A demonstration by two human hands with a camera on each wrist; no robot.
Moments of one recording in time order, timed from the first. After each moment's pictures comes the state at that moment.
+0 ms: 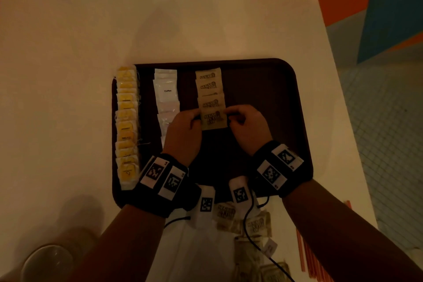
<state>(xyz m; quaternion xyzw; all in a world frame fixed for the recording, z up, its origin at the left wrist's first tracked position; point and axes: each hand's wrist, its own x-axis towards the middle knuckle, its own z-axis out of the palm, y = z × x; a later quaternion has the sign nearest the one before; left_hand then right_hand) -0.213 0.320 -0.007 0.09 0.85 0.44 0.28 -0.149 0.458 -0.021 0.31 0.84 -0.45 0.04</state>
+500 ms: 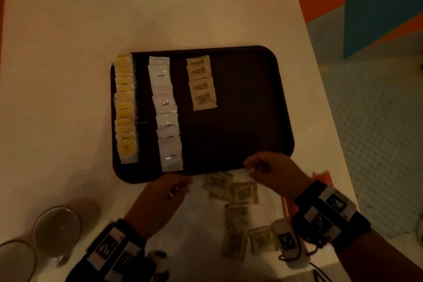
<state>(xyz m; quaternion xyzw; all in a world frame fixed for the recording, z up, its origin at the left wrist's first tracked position) -0.094 0.198 0.016 0.22 0.83 0.34 0.39 0.004 0.457 0.030 0.25 0.82 -0.46 0.22</state>
